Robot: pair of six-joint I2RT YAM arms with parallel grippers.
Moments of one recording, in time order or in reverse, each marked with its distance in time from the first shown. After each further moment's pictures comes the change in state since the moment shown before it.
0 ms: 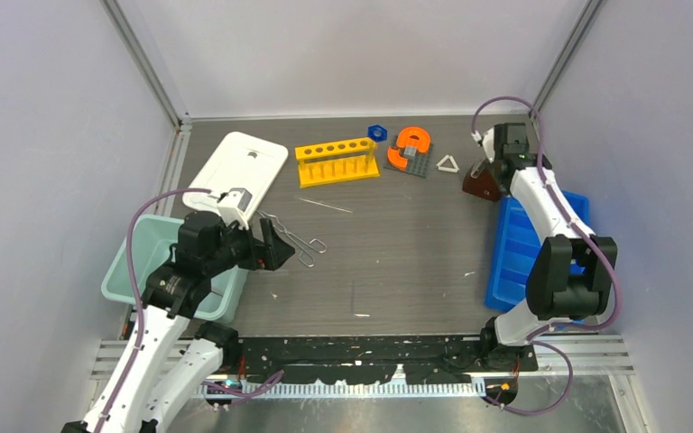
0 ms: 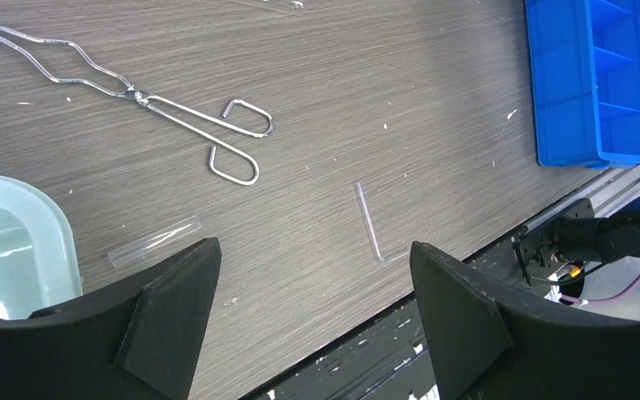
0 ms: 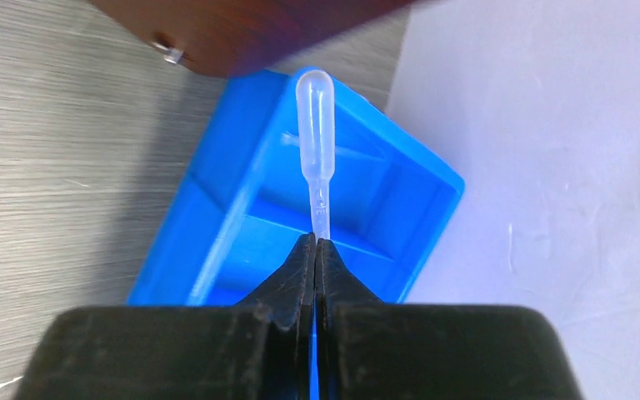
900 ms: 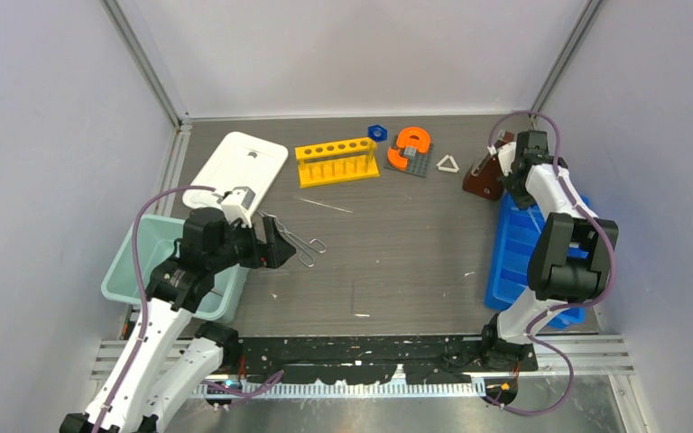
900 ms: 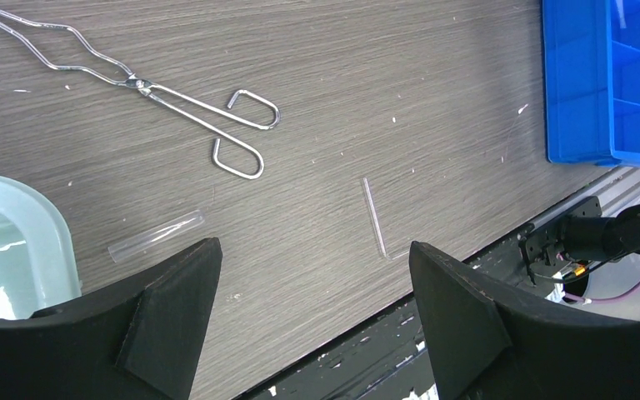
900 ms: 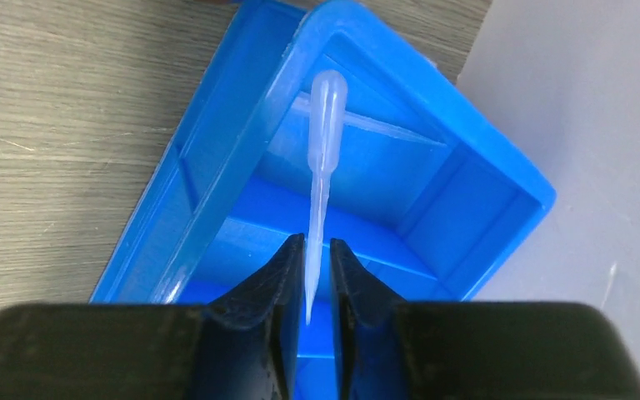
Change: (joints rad) left arm 0.000 0.033 0.000 0.000 -0.004 -0.001; right arm -0.195 0.108 0.000 -0.042 -0.169 -0.078
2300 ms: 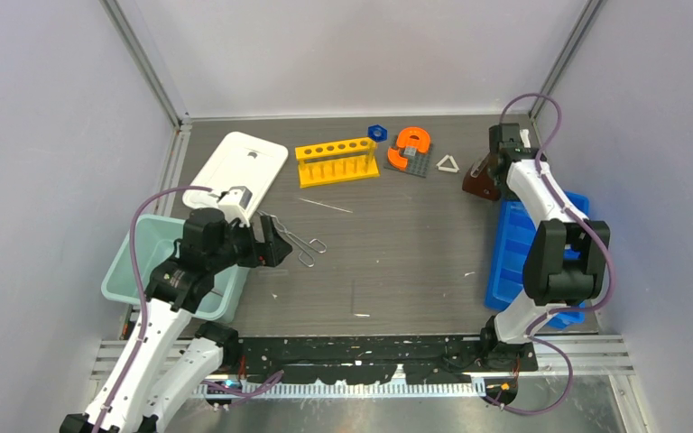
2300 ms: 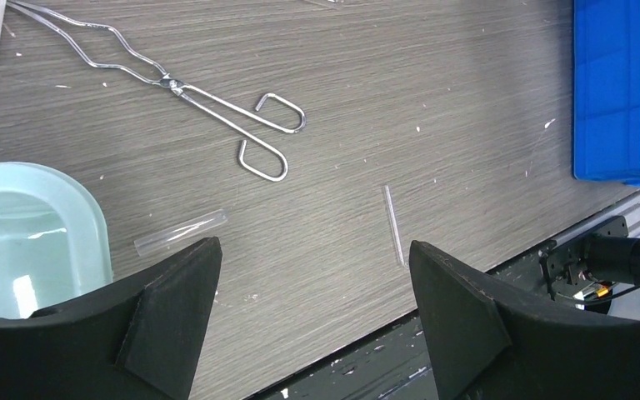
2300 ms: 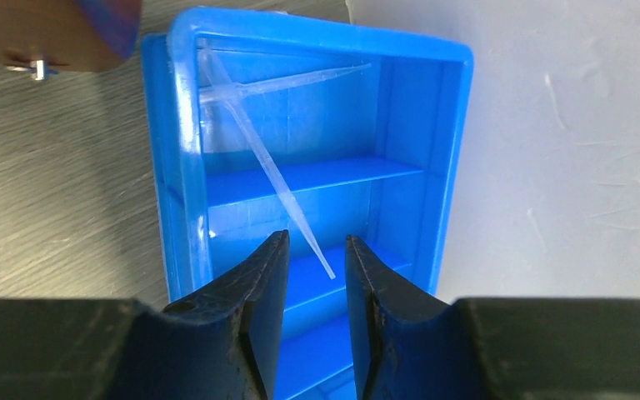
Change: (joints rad) left arm 0.000 -0.003 0.000 -0.008 -0.061 0.000; right arm 0.176 -0.030 0.053 -0.075 0.424 0.529
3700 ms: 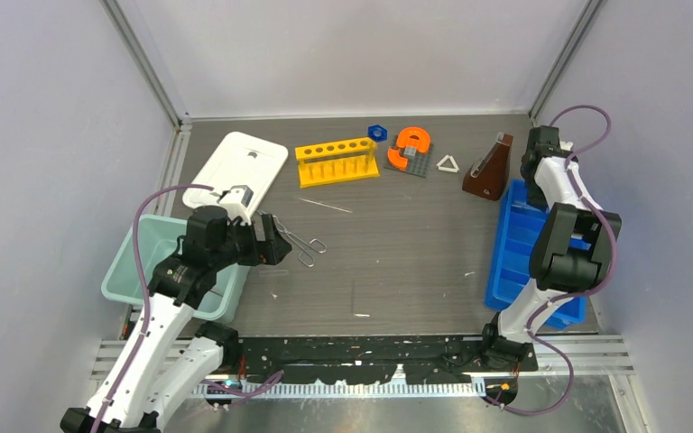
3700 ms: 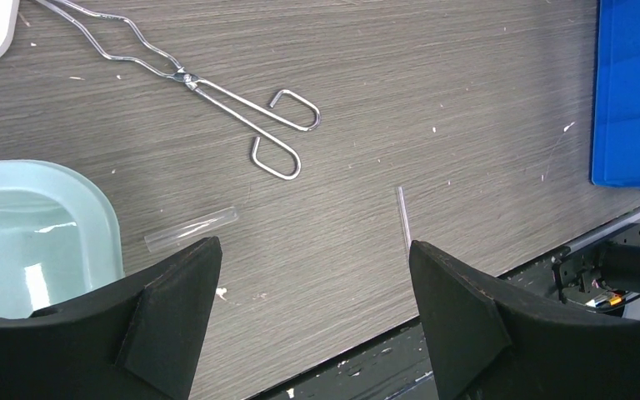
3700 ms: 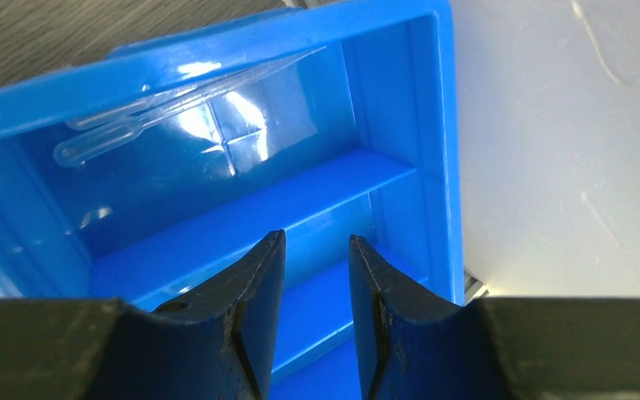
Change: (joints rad) left arm 0.000 0.030 0.000 0.000 -0.033 0.000; right arm -0.238 0.128 0.040 0.023 -0.074 0.140
